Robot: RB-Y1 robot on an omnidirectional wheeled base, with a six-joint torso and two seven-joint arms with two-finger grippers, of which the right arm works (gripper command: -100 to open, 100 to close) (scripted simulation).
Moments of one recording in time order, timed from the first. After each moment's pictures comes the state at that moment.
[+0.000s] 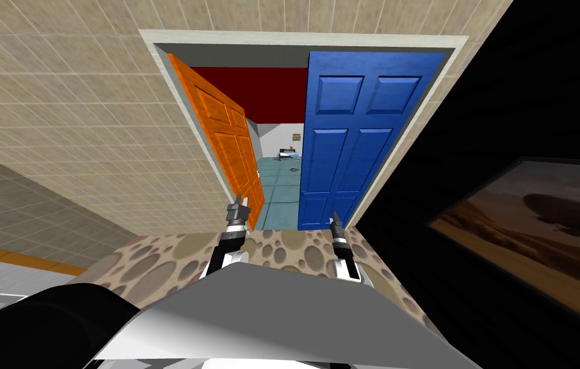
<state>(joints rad) 0.08 -0.07 -0.02 -1.21 0.03 -0.71 0.00</state>
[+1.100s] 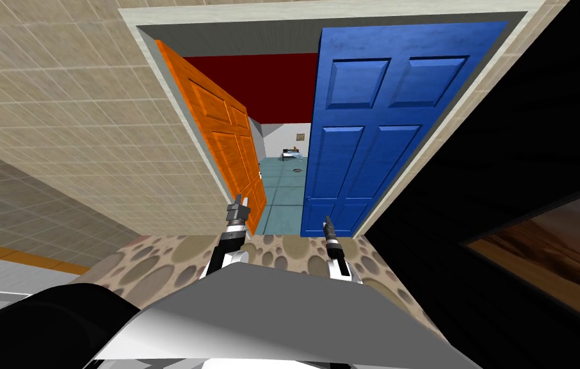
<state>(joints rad) -0.03 -0.03 -0.01 -0.94 0.04 -0.74 0.01</state>
